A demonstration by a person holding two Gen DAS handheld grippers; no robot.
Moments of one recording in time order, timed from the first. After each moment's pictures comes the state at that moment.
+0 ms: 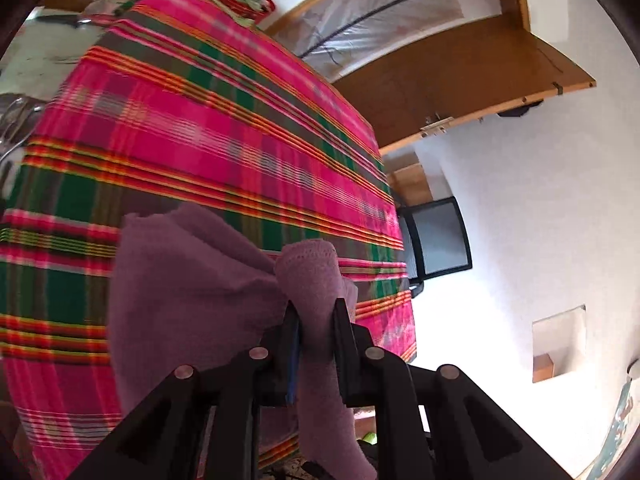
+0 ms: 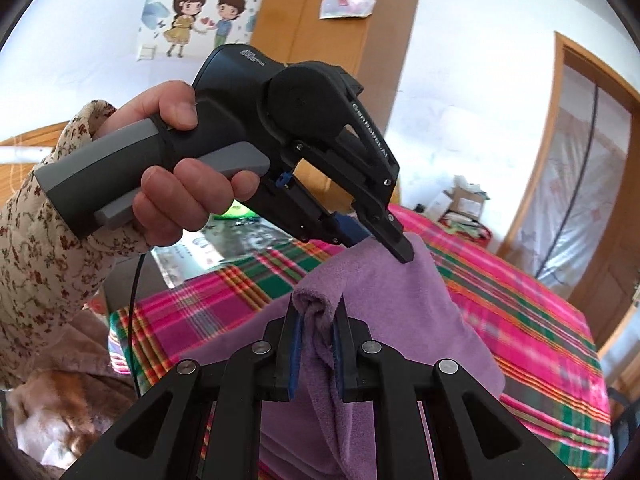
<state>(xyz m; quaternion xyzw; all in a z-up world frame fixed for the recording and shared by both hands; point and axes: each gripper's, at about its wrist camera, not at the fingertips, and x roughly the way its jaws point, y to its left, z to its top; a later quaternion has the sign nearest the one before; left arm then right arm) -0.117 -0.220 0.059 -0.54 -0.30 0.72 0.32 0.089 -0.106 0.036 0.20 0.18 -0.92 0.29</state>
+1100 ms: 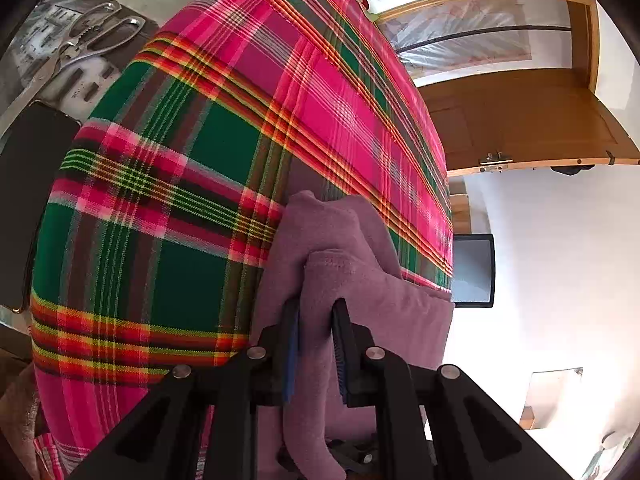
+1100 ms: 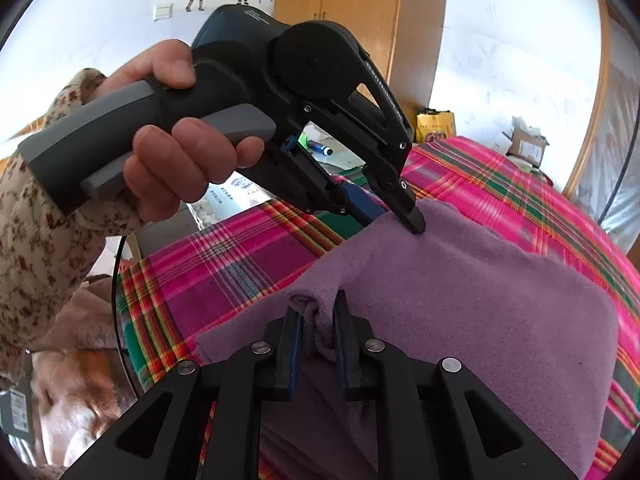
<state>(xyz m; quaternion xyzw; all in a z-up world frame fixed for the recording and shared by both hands) -0.128 -0.281 -0.034 -0.59 -0.36 0.69 0.24 0.039 -0.161 -0.044 0.31 0.17 -0.87 0.35</state>
